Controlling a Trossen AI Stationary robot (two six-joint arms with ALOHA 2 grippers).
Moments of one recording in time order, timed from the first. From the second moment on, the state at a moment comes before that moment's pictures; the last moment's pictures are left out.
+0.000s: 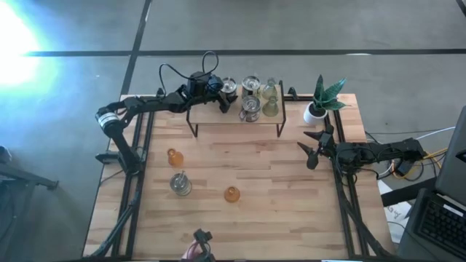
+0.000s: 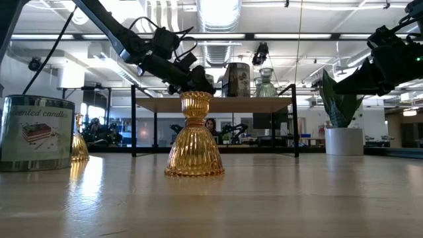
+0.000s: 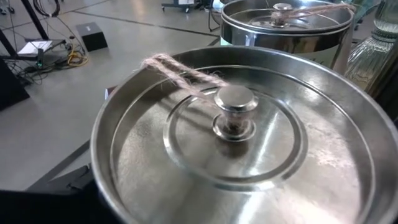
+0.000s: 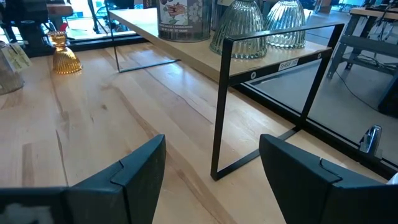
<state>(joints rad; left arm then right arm) 0.65 1.68 1.08 0.33 0.11 0.09 0.16 0.09 0.11 -0.34 0.73 0.21</state>
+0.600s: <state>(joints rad) 0.65 1.64 1.08 0.23 0.11 0.10 0.16 0.09 0.11 -0.34 0.73 0.21</state>
